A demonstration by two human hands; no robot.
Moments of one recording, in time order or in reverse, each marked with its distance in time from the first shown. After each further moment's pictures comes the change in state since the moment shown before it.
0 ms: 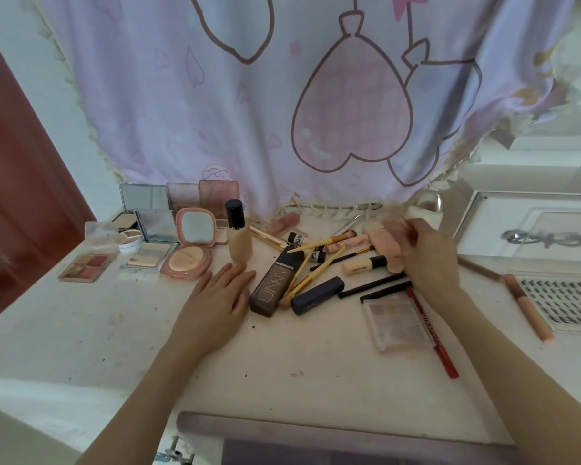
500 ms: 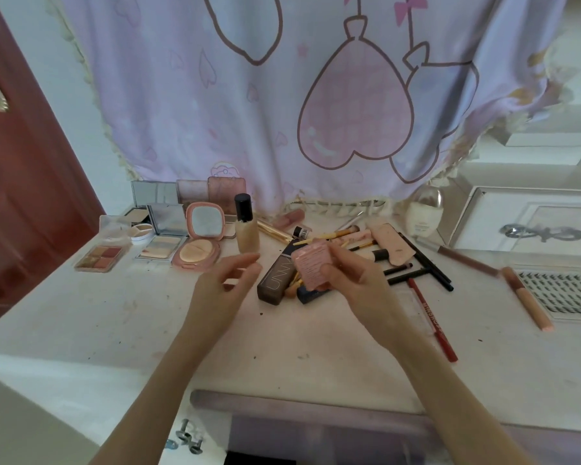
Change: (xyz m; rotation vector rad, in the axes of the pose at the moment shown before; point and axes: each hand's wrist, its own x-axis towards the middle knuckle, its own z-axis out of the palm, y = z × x) left_hand -0.029 0.034 -0.033 -0.780 0.334 -0.081; right_hand -0.084 -0.073 0.010 0.897 -0.505 0.027
